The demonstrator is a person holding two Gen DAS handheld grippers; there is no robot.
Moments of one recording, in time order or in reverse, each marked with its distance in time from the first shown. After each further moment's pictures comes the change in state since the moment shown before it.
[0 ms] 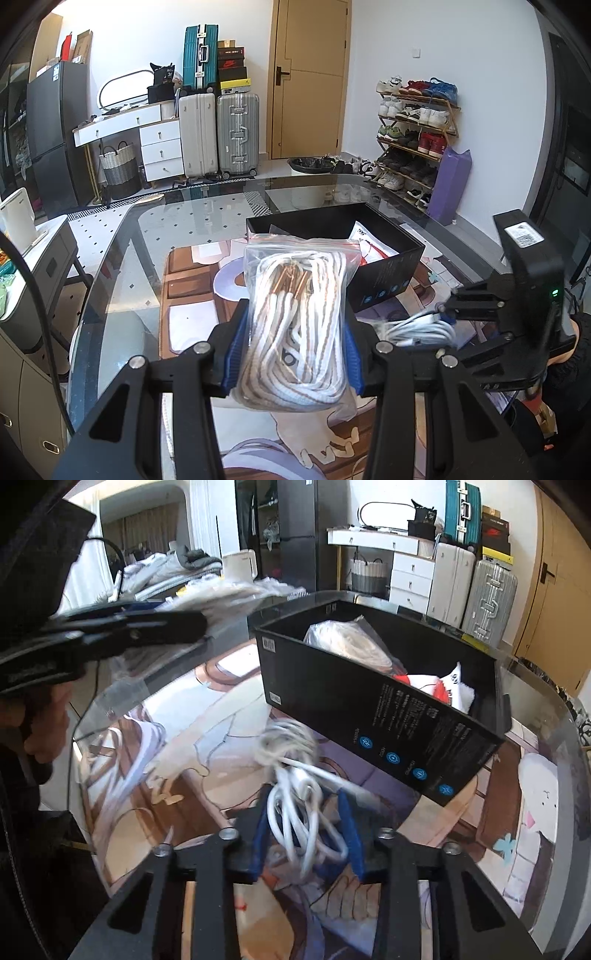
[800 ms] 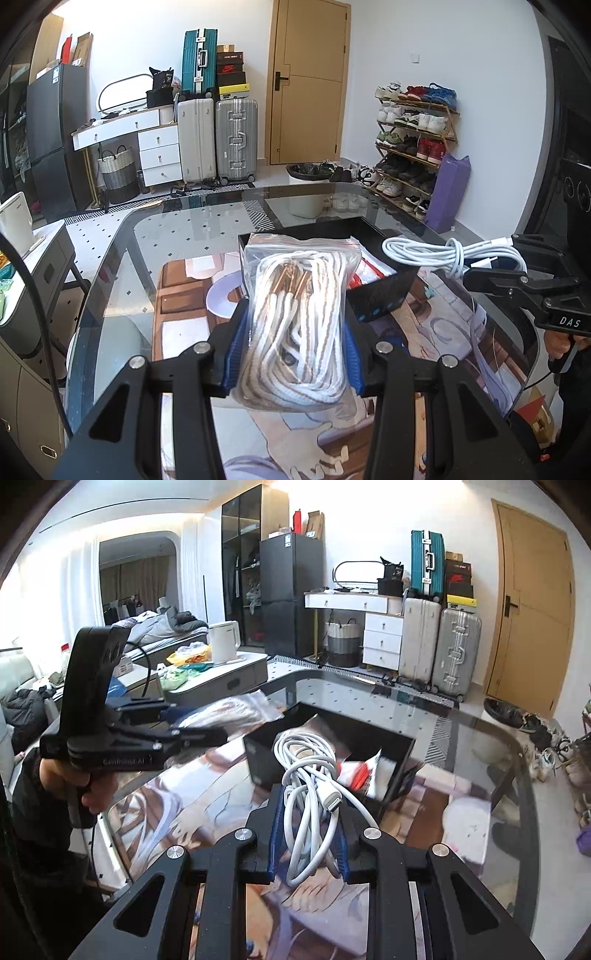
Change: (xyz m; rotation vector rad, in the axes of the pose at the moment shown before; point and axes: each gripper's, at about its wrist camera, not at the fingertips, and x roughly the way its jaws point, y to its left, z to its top) left arm 0.003 0.000 0.013 -0.008 -0.022 -0.006; right arm -0.103 -0.025 0.022 0.034 -0.251 -0.073
